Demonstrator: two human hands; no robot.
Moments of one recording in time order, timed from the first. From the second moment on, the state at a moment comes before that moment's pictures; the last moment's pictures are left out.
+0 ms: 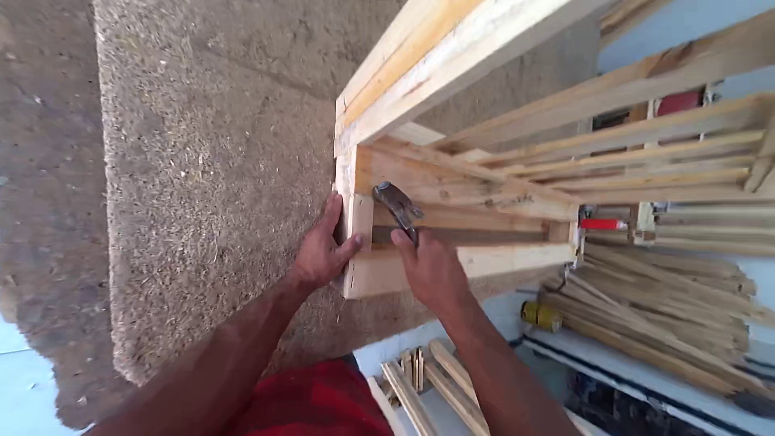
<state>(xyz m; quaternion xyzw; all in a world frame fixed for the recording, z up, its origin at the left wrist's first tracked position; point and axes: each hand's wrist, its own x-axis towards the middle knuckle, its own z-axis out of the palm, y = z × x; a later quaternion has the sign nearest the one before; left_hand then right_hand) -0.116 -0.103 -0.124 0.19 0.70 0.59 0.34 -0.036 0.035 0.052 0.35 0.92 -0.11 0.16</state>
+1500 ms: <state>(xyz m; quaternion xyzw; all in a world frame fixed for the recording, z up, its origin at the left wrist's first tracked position) -0.113 -0.108 -0.128 0.21 0.69 0.60 0.34 -0.023 0.021 0.038 0.44 0.85 -0.26 0.14</state>
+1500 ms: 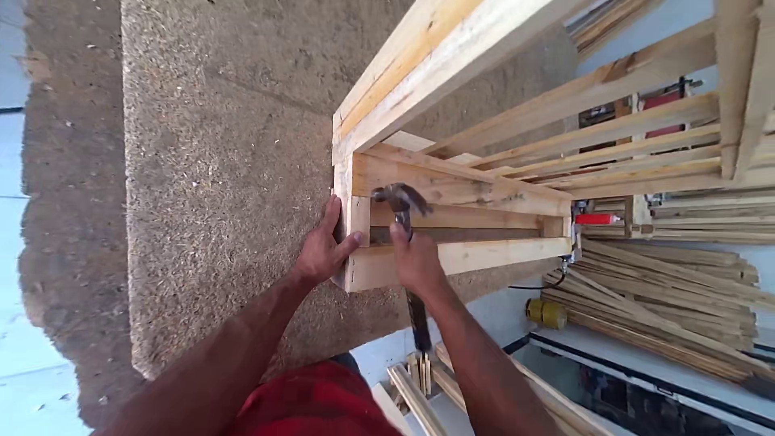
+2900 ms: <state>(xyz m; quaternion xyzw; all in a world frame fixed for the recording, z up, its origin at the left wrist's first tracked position) -0.126 -0.107 -0.126 0.19 0.64 0.64 0.37 -0.008 -0.001 0.108 0.31 0.88 -0.34 -0.12</state>
